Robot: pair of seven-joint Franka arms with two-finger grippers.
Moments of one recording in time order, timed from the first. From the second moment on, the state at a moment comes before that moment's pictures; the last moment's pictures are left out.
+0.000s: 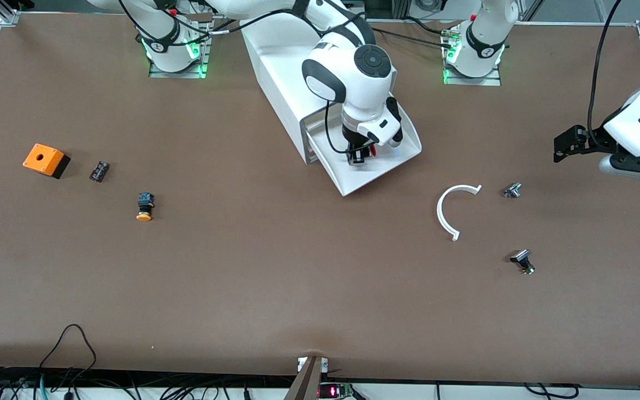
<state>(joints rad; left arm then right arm) 0.28 0.04 -0.30 -1.68 0.03 1.71 0.12 0.90 0.81 0.10 -1.12 -0.16 1.94 -0.63</state>
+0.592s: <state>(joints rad) 0.28 0.06 -0.30 -1.68 0.03 1.71 0.12 0.90 0.74 0.08 -1.07 -0.16 1.94 -0.42</state>
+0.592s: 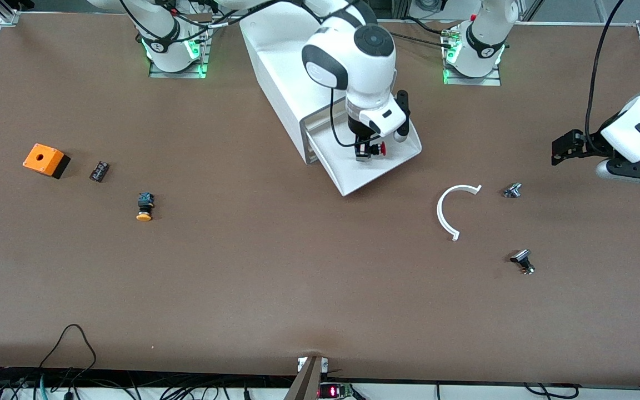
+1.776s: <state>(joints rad) -0.03 0.33 -0.38 -2.05 0.01 2.49 -0.71 0.29 0.37 -0.02 -1.57 -0.11 2.01 0.04</state>
